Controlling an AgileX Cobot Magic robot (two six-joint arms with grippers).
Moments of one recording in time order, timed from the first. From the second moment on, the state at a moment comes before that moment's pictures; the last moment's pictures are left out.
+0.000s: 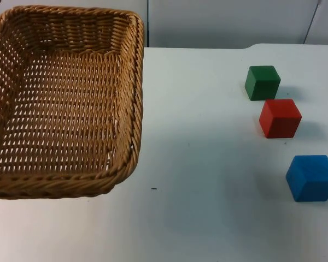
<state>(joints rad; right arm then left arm) 0.41 1.28 -0.80 -0.16 0.80 0.39 0.20 1.45 -0.72 -0.91 0.87 0.76</state>
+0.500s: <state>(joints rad) 0.42 1.47 -0.80 -0.32 0.63 0.62 0.20 1.45 -0.72 -0.91 0.87 0.77</state>
